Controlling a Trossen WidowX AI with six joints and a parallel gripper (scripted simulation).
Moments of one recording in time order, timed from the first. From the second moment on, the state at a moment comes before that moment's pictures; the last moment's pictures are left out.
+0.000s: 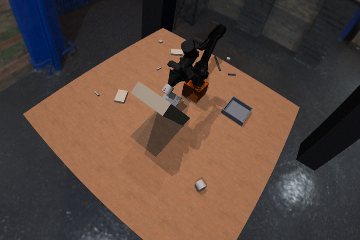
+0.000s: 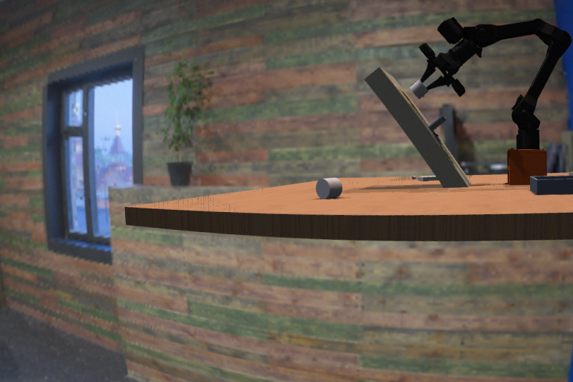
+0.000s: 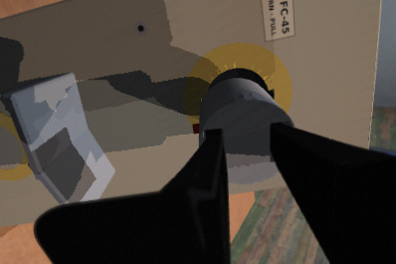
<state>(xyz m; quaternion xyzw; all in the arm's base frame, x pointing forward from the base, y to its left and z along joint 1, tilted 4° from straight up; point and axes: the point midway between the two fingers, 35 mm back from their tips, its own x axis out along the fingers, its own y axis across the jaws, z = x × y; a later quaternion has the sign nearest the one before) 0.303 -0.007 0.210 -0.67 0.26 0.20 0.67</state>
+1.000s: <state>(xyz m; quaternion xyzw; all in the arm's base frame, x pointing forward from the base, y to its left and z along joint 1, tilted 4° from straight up) 0.268 -0.008 0.153 -0.67 0.26 0.20 0.67</state>
